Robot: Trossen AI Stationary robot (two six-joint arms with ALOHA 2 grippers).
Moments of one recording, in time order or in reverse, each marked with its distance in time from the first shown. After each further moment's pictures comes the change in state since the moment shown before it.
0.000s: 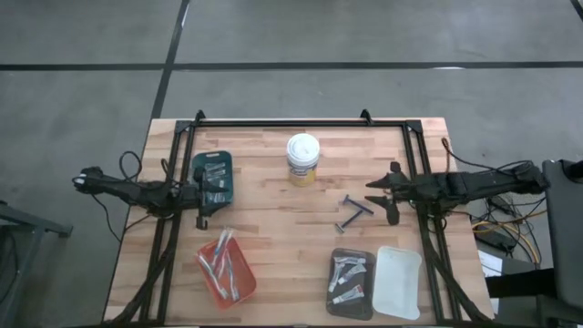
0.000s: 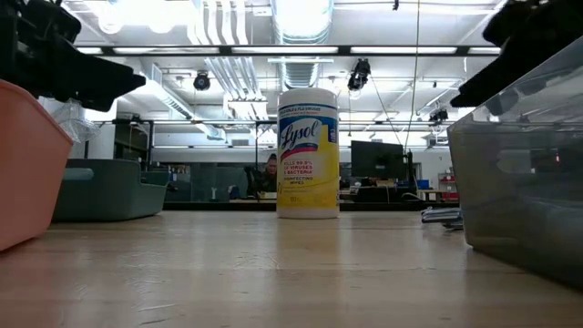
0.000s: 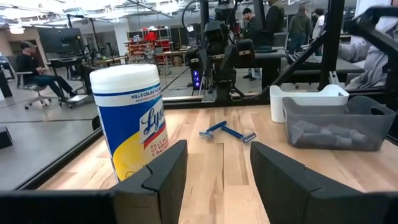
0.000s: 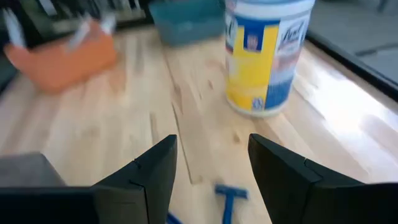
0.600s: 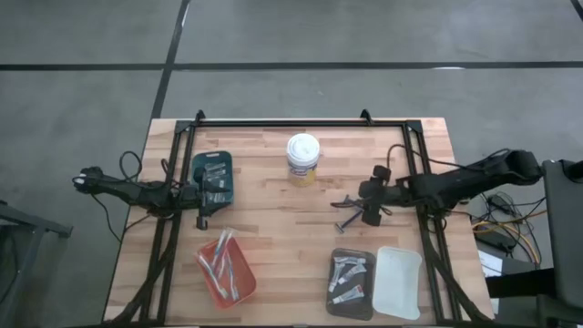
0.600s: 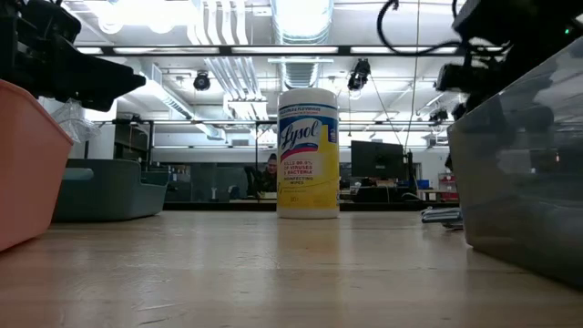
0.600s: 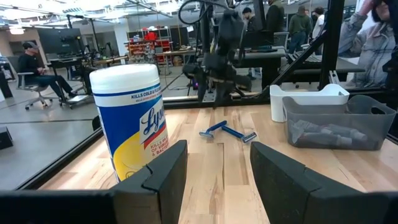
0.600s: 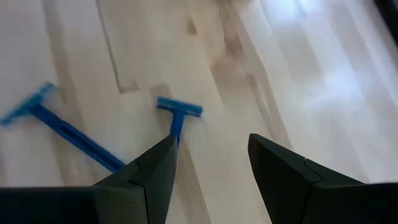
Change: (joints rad) left arm -0.001 0.000 0.000 -0.008 0.000 0.004; right arm -0.024 0.661 0.238 -0.225 0.110 0.006
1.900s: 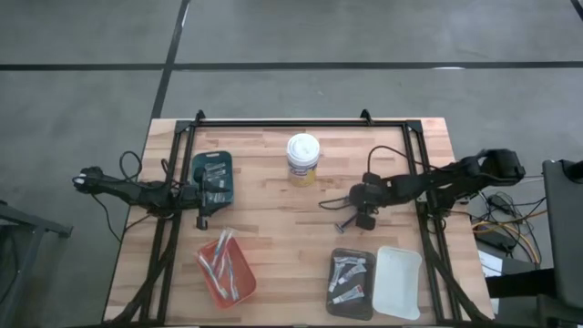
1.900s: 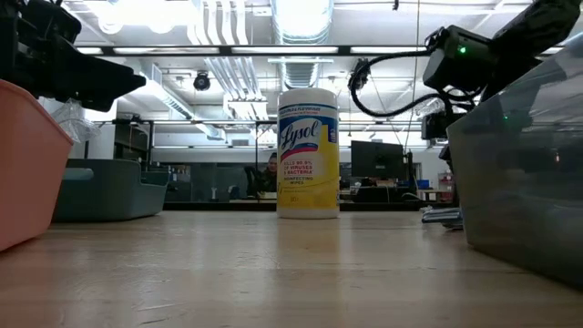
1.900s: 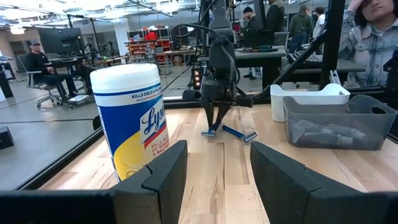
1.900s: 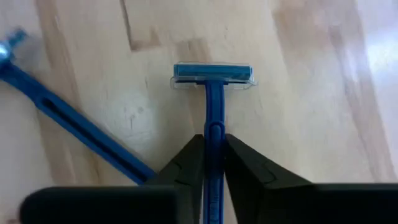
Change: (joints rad) left arm 0.001 0.001 0.000 -0.002 -0.001 0.000; right arm -0.102 0.281 -0.022 0.145 -0.219 -0.057
